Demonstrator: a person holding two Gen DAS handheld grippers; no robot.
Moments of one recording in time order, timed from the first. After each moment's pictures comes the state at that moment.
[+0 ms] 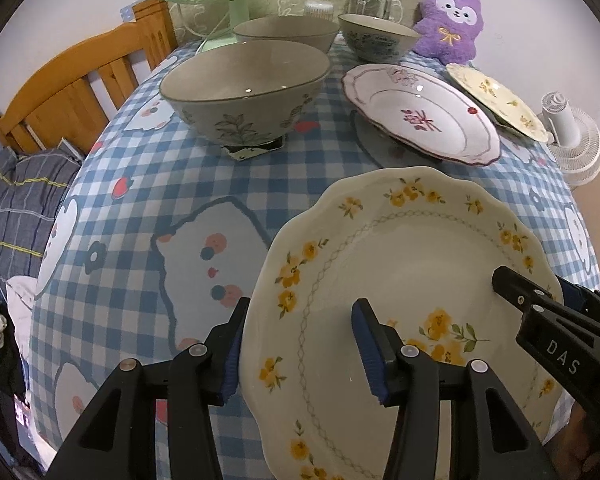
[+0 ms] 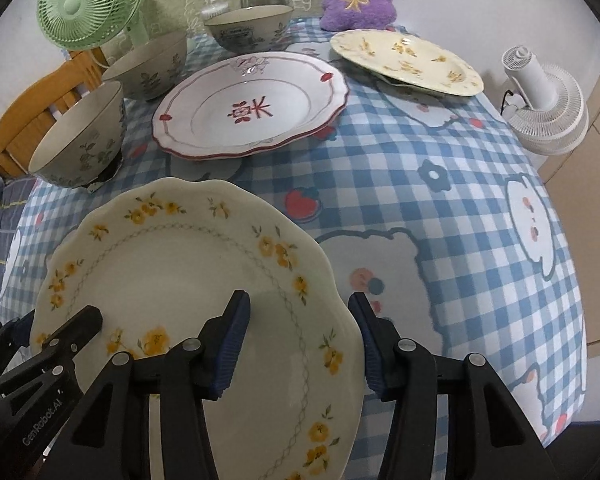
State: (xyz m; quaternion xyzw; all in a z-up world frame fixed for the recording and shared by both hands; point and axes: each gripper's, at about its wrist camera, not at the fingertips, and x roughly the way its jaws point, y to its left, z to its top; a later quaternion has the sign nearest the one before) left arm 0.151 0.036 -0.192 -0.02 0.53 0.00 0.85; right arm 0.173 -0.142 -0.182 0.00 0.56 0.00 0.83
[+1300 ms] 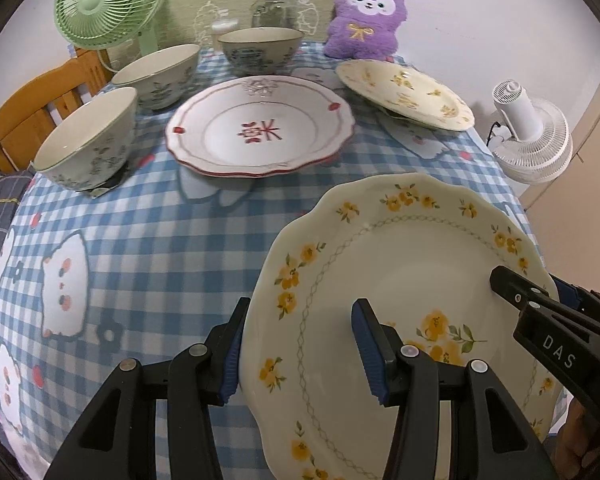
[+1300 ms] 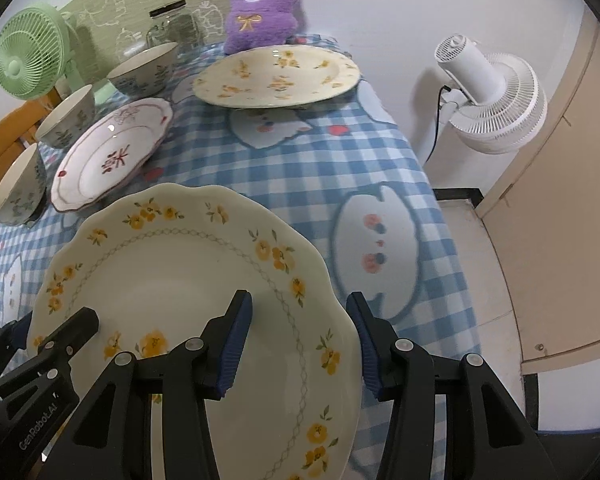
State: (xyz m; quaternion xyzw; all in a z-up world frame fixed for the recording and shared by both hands) left arm 0.164 -0.111 -0.187 -0.02 0.51 -0.03 0.86; right arm 0.180 -0.297 -0.163 -0.01 0.54 -0.03 0.84
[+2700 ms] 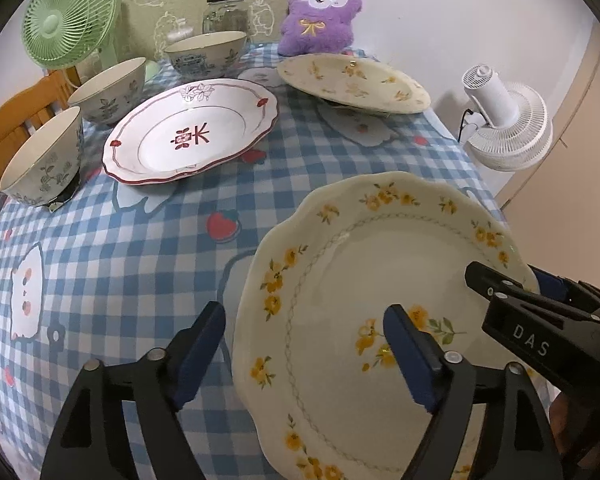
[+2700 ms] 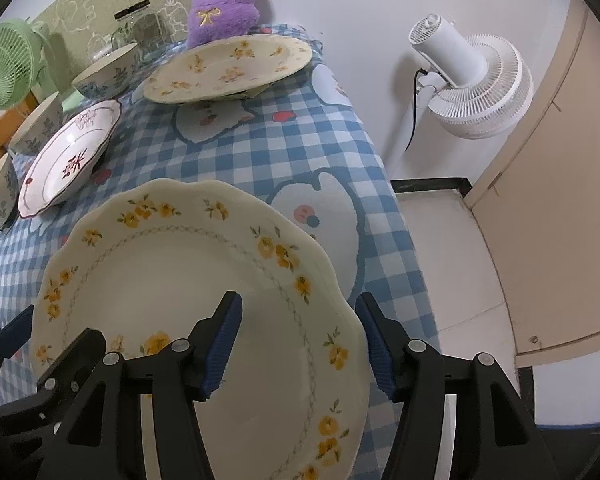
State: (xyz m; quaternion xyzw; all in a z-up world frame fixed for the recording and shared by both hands) left arm 0.164 -0.163 -0.193 -0.01 0.50 -0.07 0.86; right arm 0.184 -0.339 -0.175 0.00 0.54 -0.05 0.84
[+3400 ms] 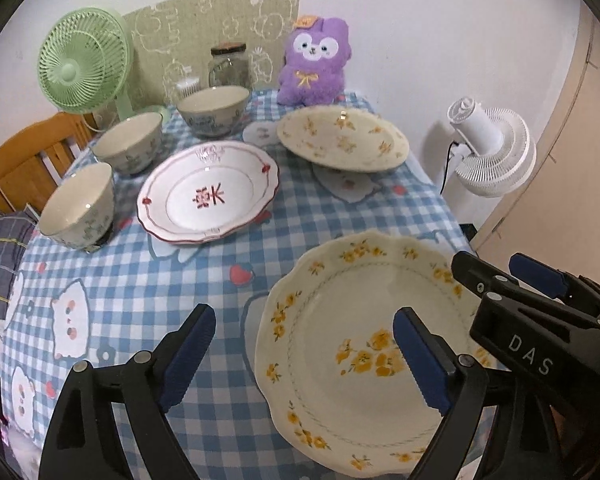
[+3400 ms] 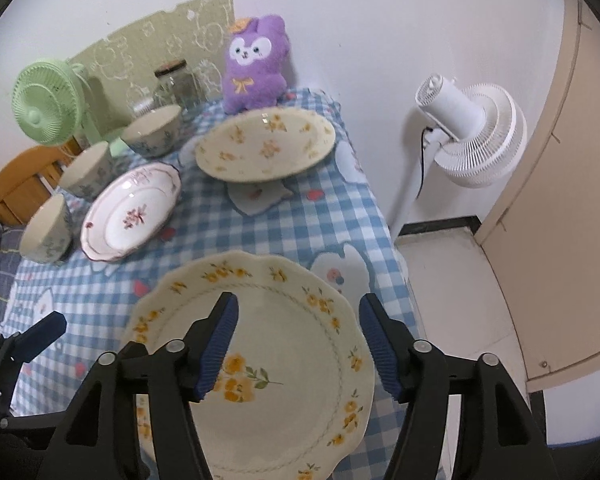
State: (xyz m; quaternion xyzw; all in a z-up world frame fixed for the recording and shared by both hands) left arm 0.147 -0.164 -0.123 0.00 0.46 -0.06 0.89; right arm 0.169 -0.320 -0.094 0.02 0.47 -0.02 0.88
